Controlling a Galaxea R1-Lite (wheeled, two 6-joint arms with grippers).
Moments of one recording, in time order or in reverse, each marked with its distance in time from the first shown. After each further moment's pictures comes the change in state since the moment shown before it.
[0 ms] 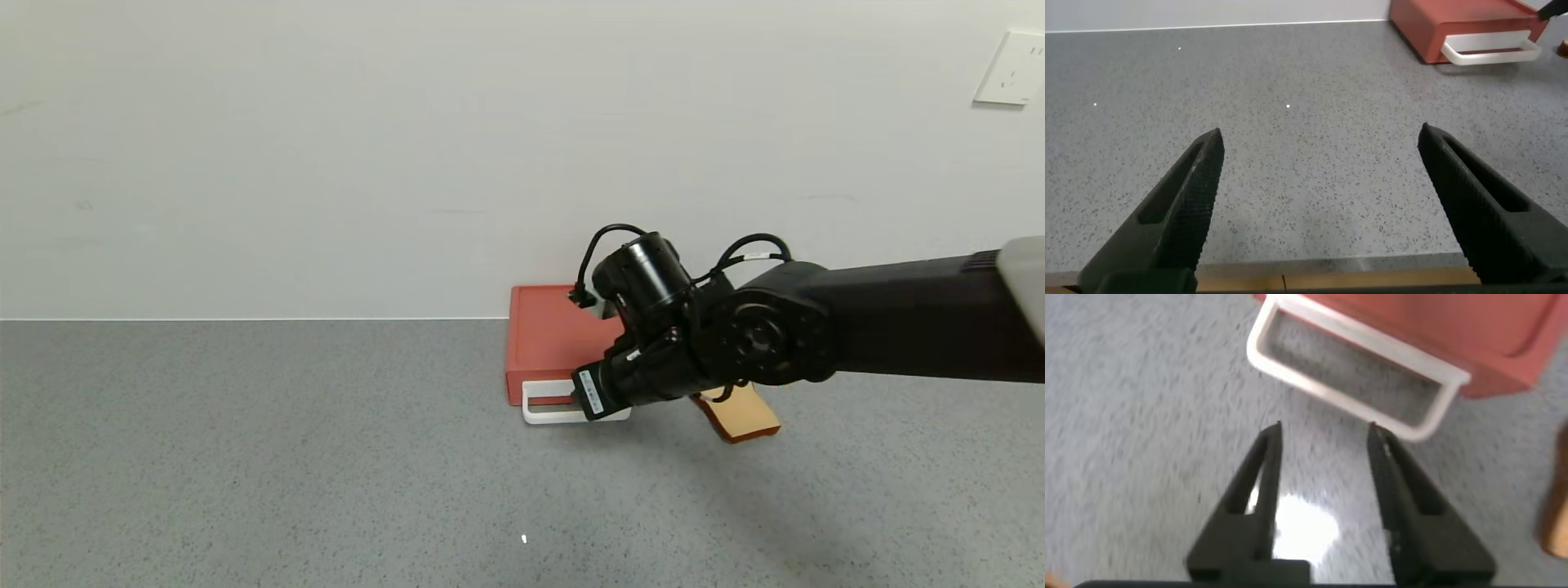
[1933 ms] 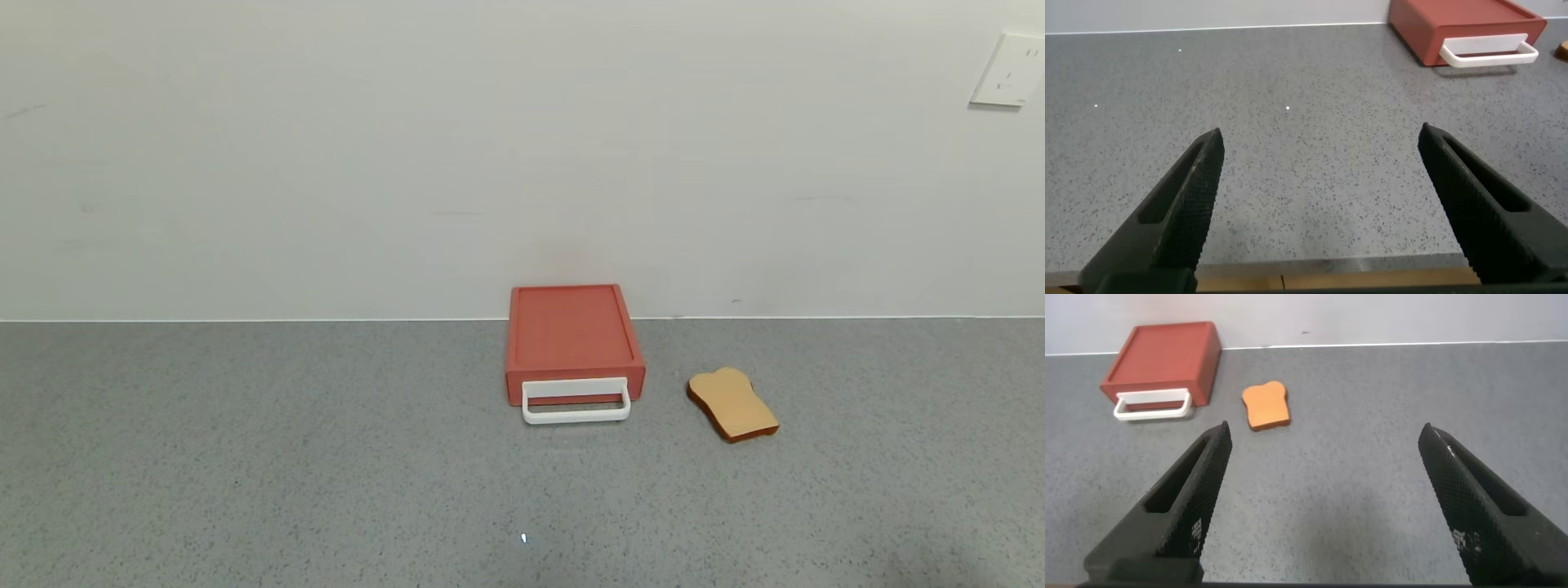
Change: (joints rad) left arm 0.000 0.000 0.000 -0.004 -0.003 -0.004; right arm -0.677 -1.573 0.847 0.069 0.061 -0.111
